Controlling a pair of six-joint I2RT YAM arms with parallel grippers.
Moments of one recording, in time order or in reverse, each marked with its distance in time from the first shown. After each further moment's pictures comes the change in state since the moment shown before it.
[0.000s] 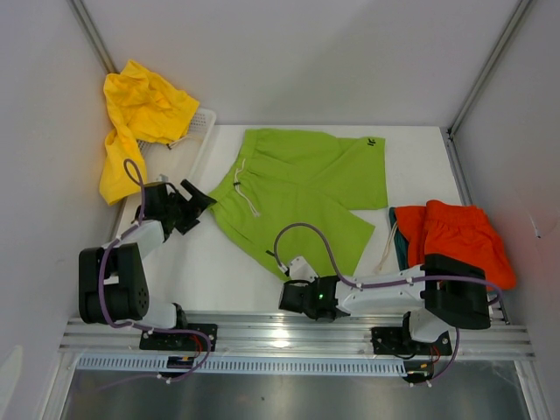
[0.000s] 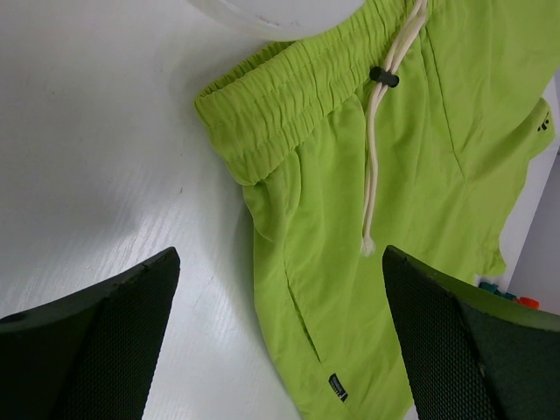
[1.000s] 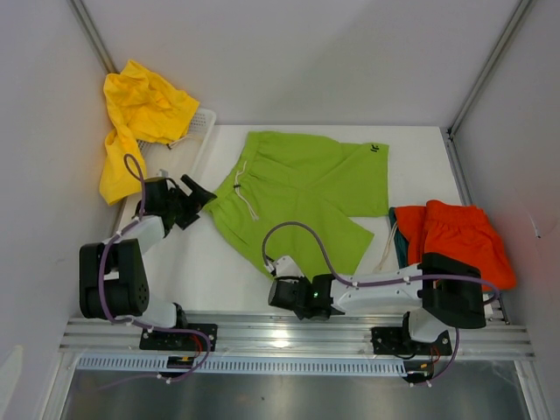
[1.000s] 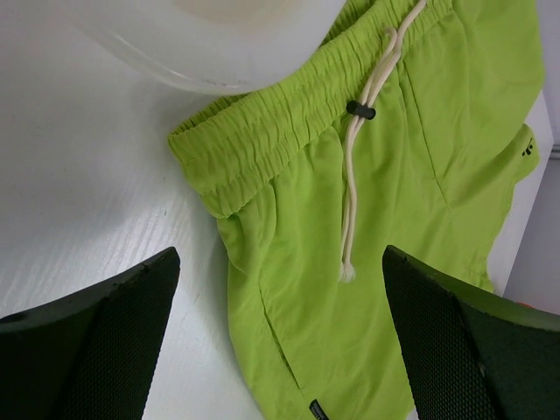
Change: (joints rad) left arm -0.012 0.021 0.041 0.004 -0.008 -0.003; right arm -0.006 0.036 0.064 0.124 -0.103 -0.043
